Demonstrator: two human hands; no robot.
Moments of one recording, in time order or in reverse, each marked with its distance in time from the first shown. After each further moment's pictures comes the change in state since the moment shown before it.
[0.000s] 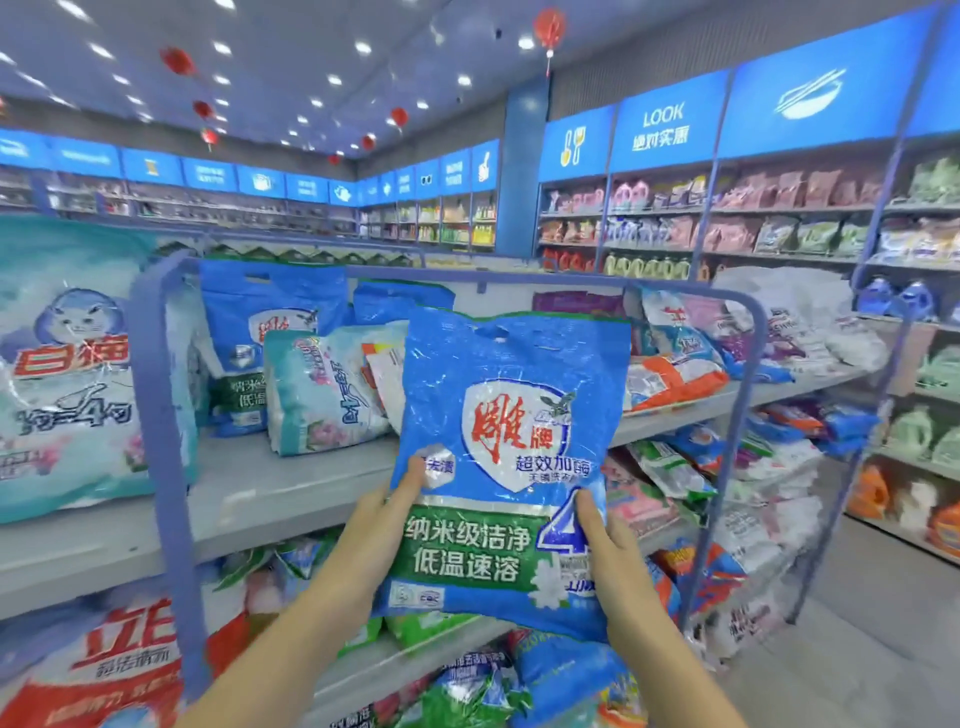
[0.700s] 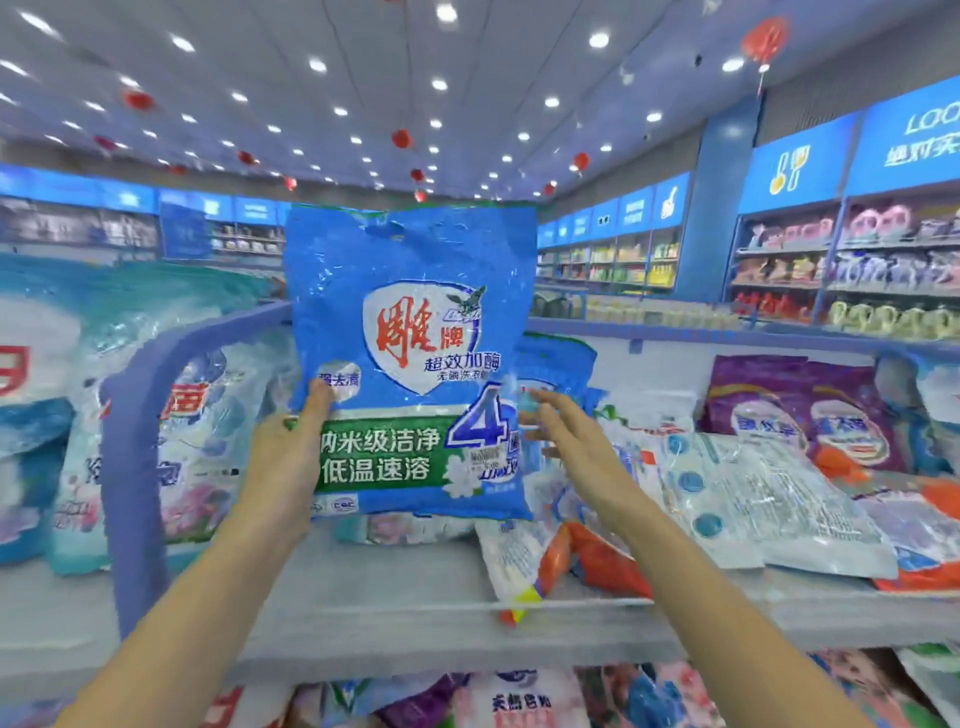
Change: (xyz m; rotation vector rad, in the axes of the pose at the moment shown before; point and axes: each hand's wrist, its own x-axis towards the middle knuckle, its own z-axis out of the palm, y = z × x) left_hand 0.122 0.100 -0.066 0.040 0.898 0.401; right_hand 0.263 -0.048 0.135 -0.207 -0.614 -0.367
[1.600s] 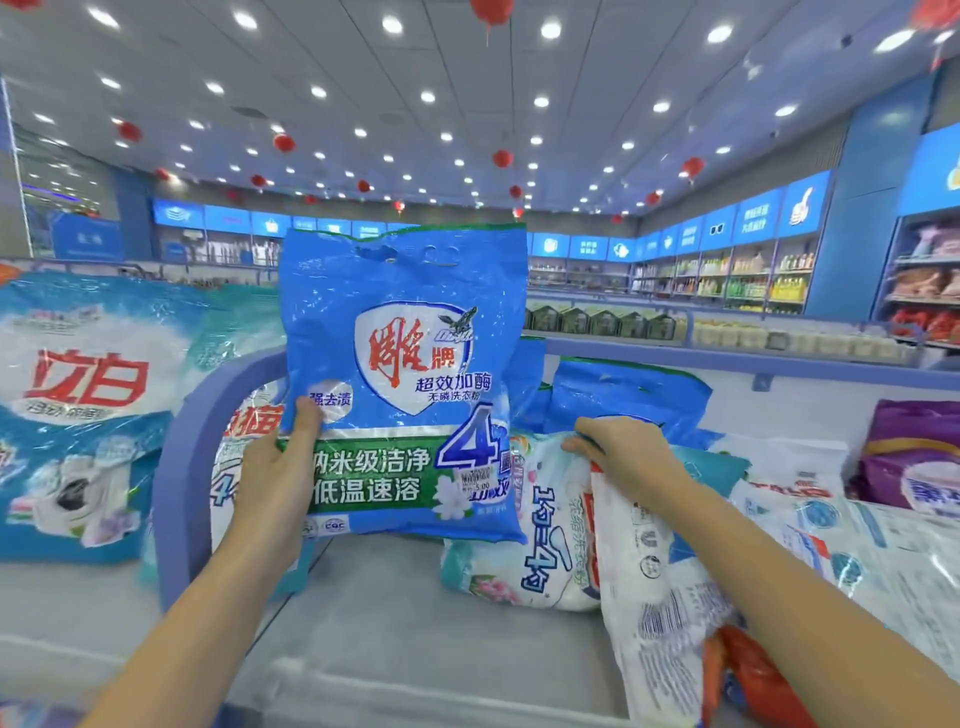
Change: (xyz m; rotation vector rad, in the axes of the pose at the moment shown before) left_hand 0.040 -0.005 -0.028 0.037 0.210 0.062; right_hand 0.119 0.036 0.005 -1.064 -0.148 -0.517
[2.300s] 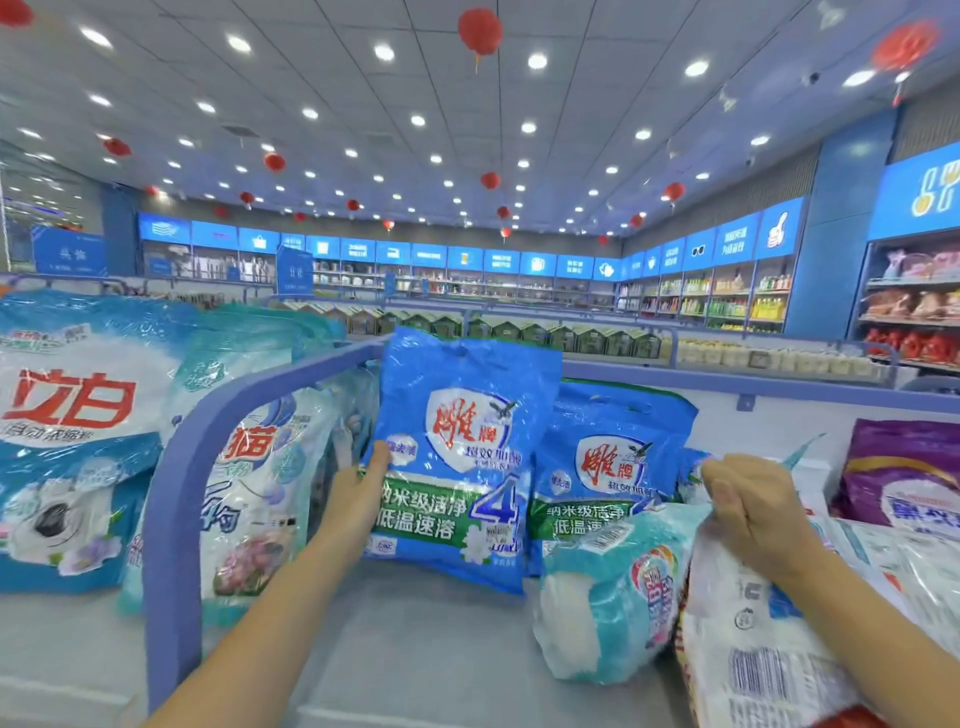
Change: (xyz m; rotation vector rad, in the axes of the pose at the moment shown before) left_hand 0.063 -0.079 0.053 0.243 -0.163 -0.007; right_hand -0.077 0.058 -0.029 0.113 0.692 -0.289
